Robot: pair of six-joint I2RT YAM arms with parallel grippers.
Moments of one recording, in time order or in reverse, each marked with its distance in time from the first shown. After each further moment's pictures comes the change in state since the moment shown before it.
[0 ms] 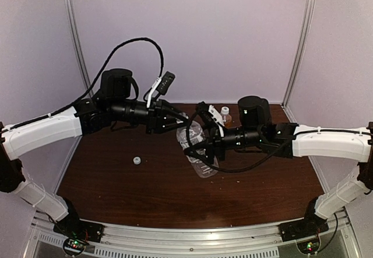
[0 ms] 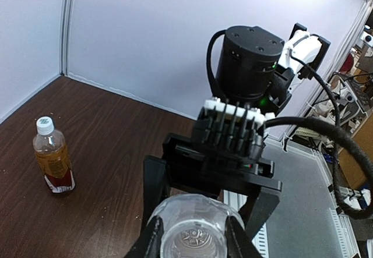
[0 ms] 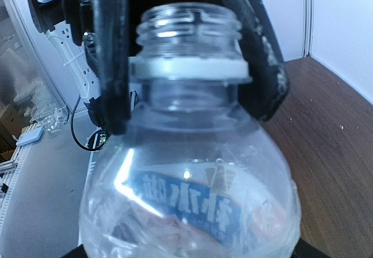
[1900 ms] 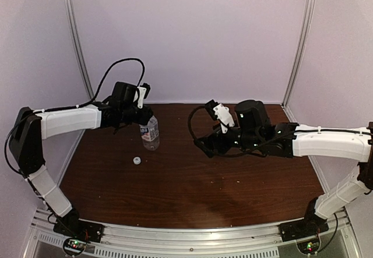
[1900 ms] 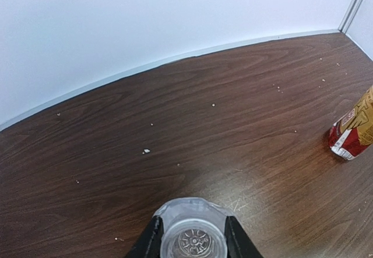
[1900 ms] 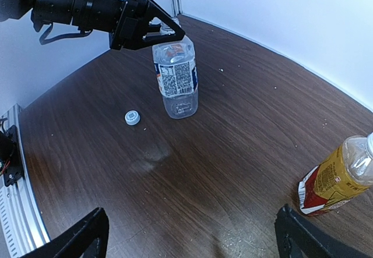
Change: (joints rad) left arm 0.273 0.259 -0.016 -0.048 -0.850 0.046; right arm 0.002 -0.002 0.002 -0.165 0.541 0.081
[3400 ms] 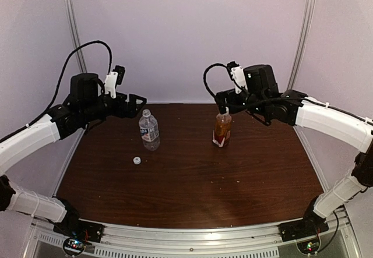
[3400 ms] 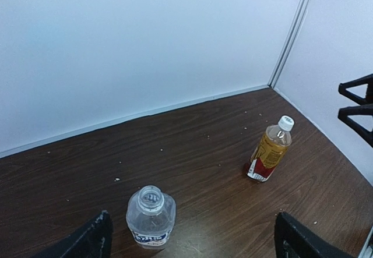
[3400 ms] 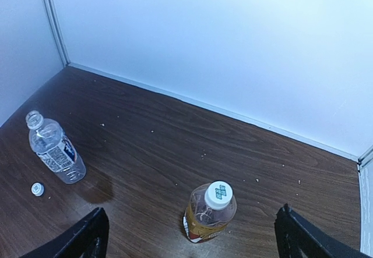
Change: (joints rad) left arm 0.000 -0.465 -0.155 -0.020 0.182 -0.070; right arm -0.167 0.056 0.315 -0.216 0.318 -0.029
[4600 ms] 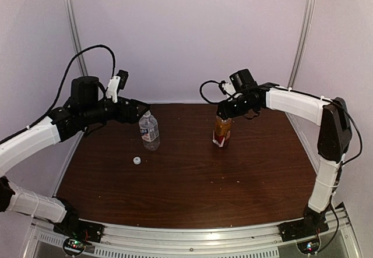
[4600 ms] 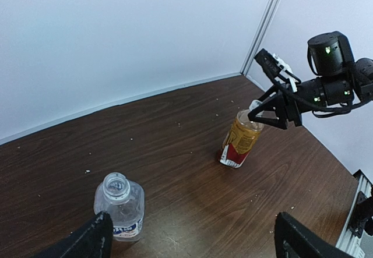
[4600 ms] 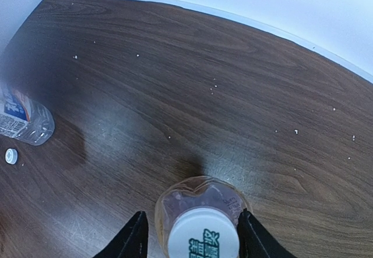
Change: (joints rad) left arm 0.000 -0.014 -0.033 0.001 0.145 -0.021; right arm -0.228 0.417 0.287 -0.243 -0.345 0.032
